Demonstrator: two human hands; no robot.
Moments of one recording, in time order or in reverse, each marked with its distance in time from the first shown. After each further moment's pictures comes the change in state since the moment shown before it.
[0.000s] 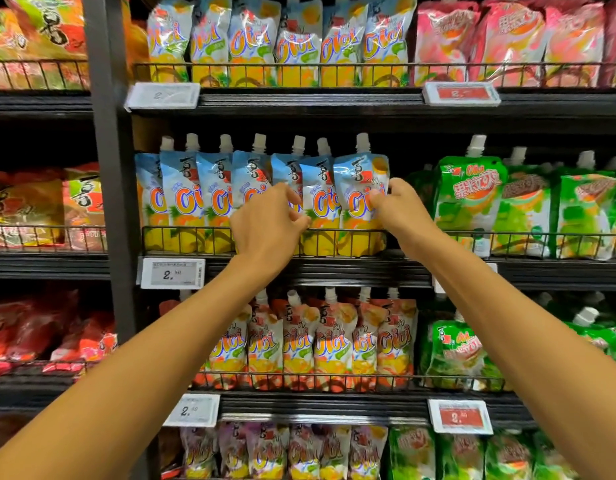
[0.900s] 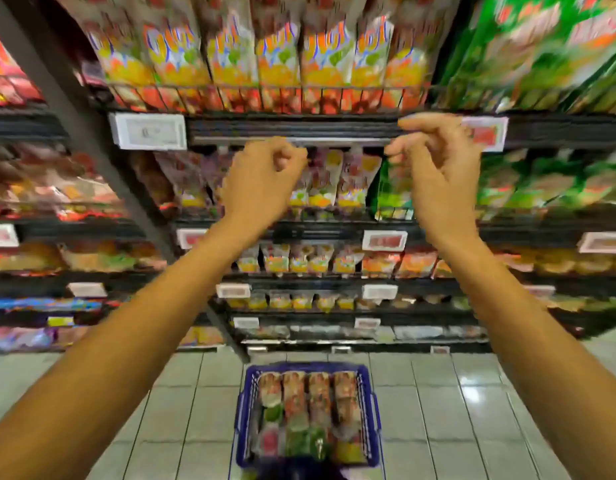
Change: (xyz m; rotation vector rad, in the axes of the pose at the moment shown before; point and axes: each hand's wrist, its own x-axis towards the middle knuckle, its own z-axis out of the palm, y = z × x) left_hand -0.264 -0.075 0.068 -0.285 -0.532 -0.286; right_hand -0.249 0.181 0.010 0.100 0.080 0.005
